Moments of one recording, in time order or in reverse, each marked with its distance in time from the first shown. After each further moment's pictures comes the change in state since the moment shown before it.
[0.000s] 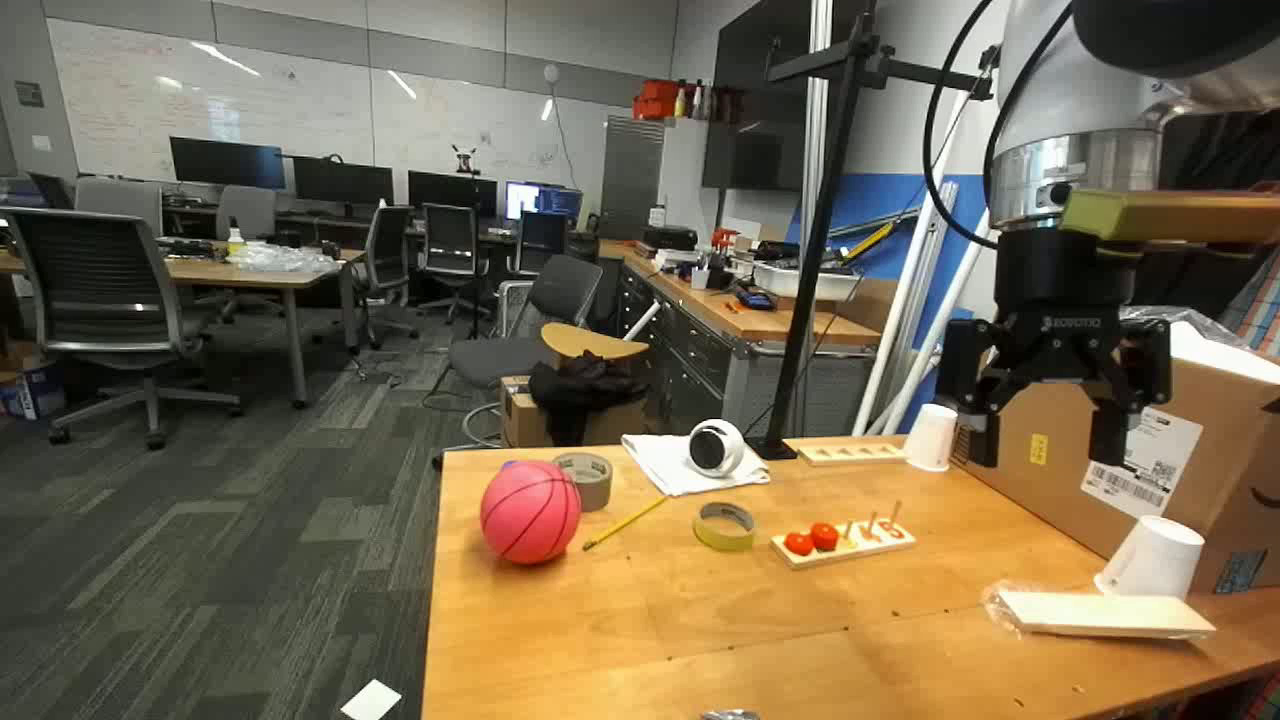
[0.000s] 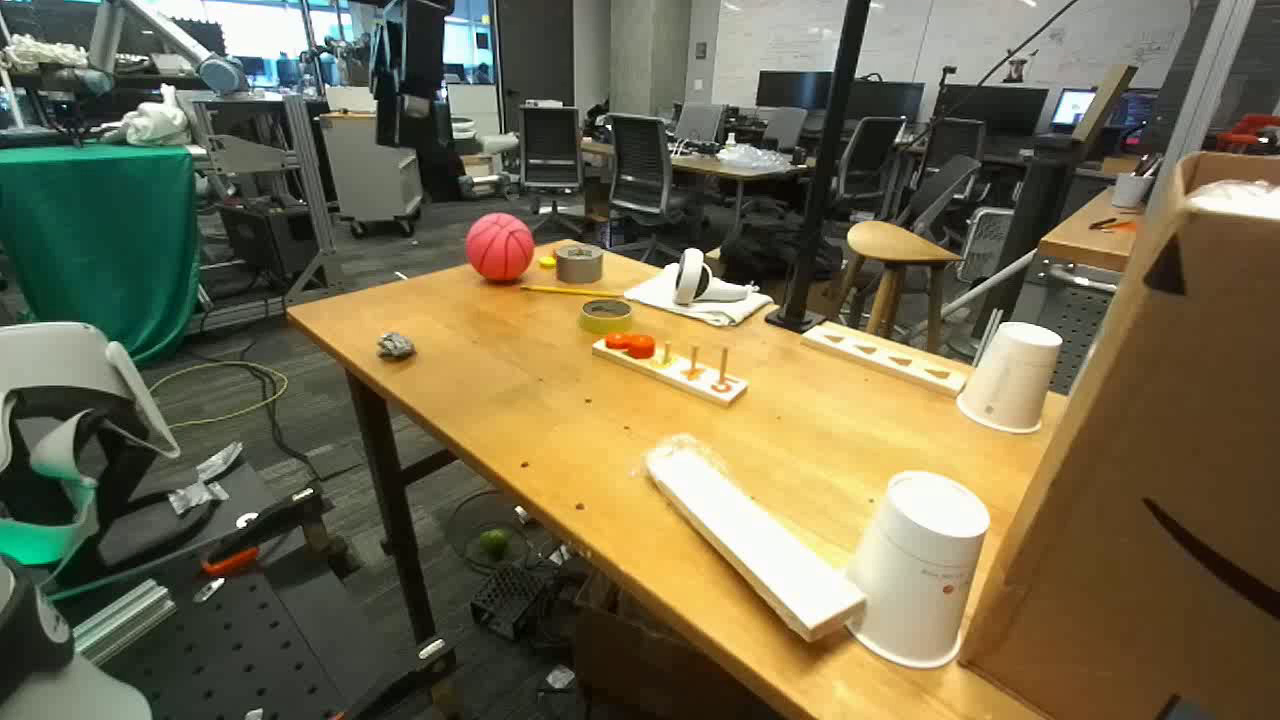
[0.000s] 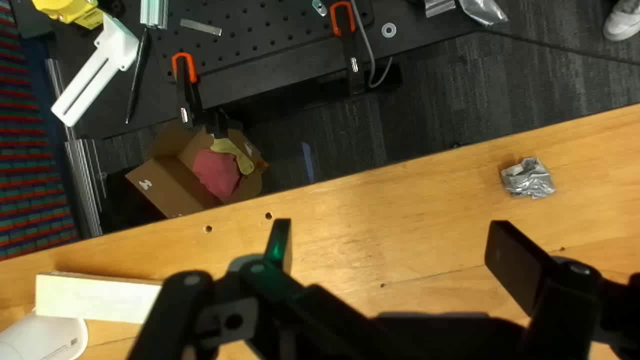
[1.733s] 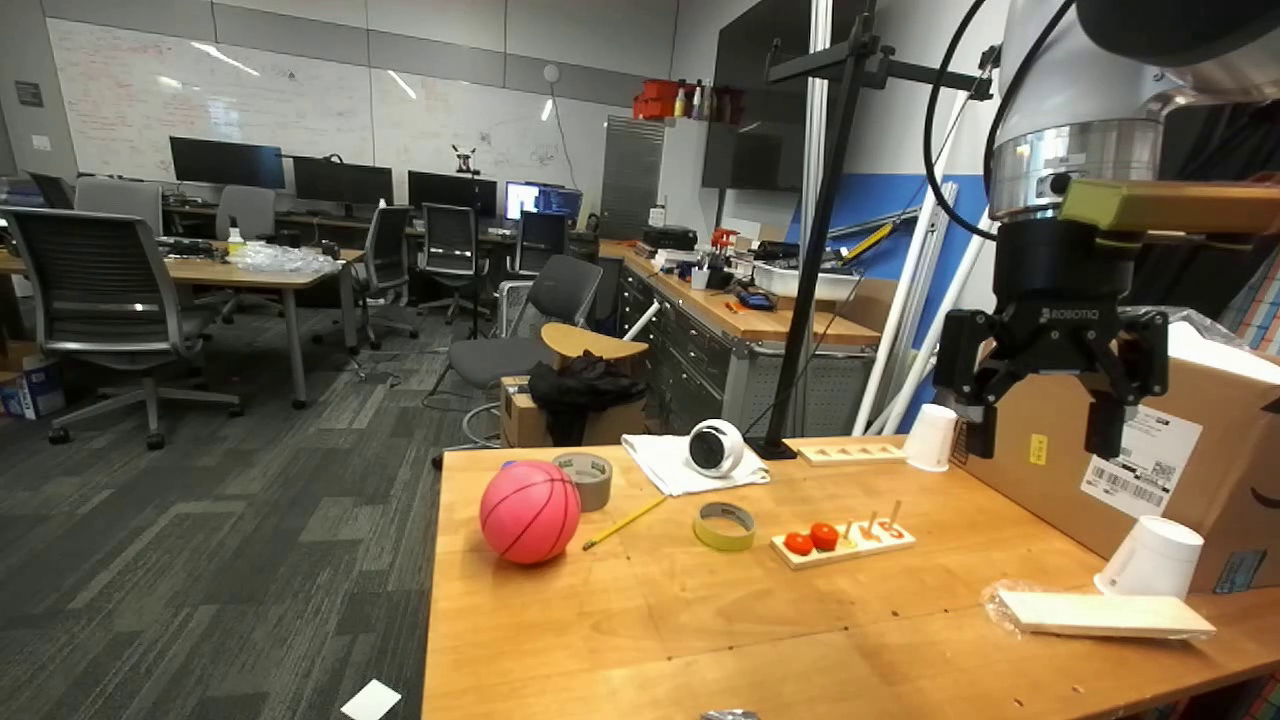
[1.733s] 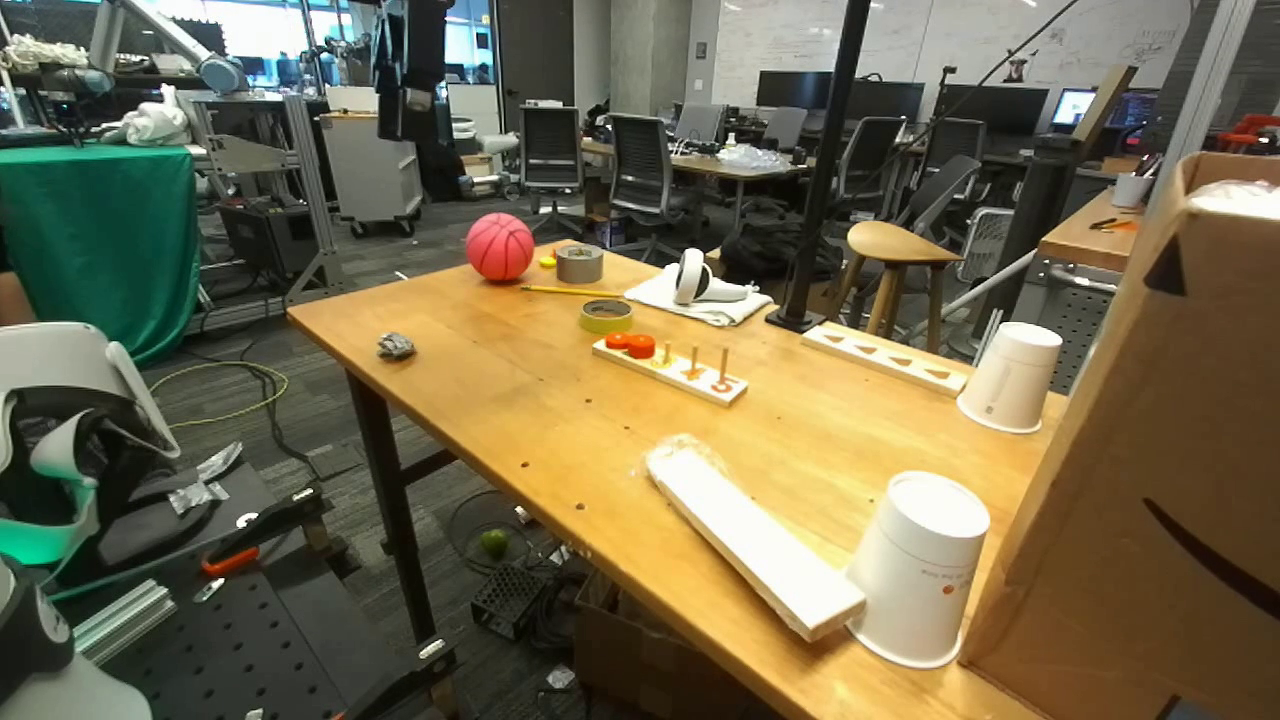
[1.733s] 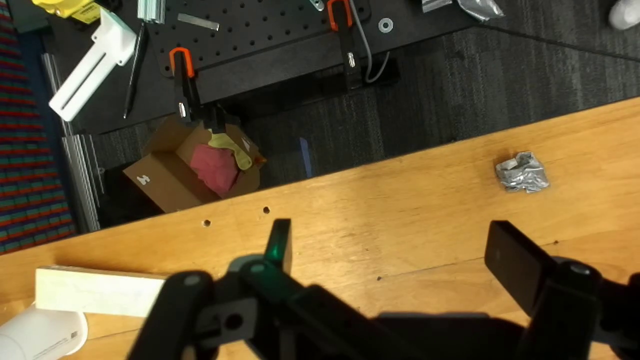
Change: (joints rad) arm 0.000 -0.001 0.000 0.011 0.000 0.000 0.000
